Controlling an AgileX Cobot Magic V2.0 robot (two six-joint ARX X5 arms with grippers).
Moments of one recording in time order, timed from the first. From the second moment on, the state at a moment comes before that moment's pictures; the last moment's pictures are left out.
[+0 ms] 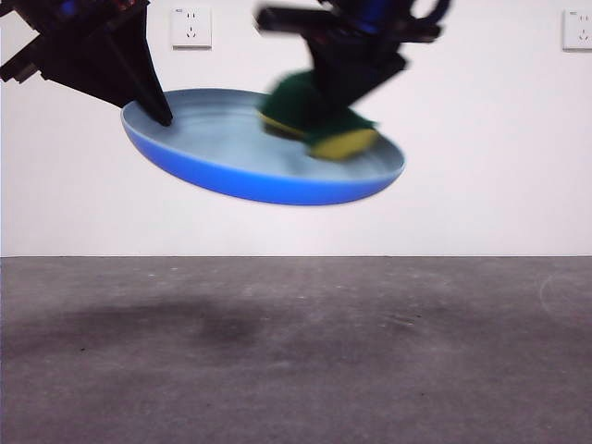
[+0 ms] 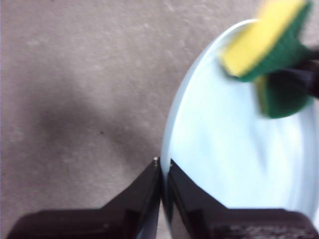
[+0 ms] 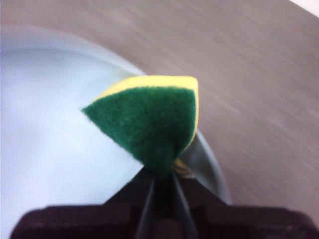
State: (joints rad) left arm -0.49 1.20 1.00 -0.53 0.19 -0.21; right arm 0.82 1.49 1.22 -0.40 0.22 -0.04
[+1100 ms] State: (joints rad) left arm -0.47 1.20 1.00 -0.51 0.20 -0.22; right arm 0.86 1.48 1.22 -0.32 0.27 0.00
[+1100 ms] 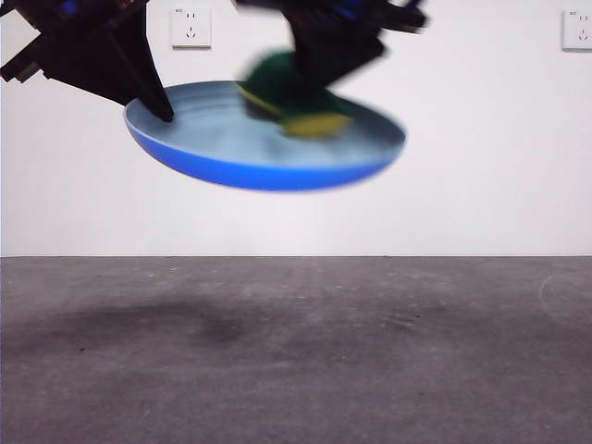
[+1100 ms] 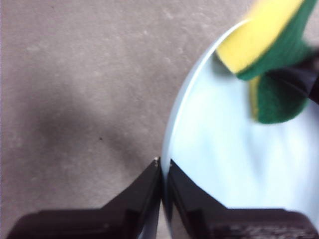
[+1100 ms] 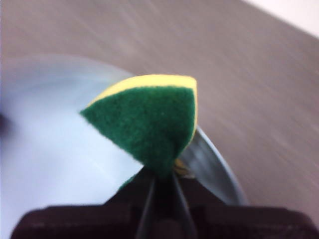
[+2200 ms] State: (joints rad) left arm -0.32 1.64 1.00 -0.32 -0.14 -0.07; right arm 0.86 1.04 1.22 -0.66 0.13 0.03
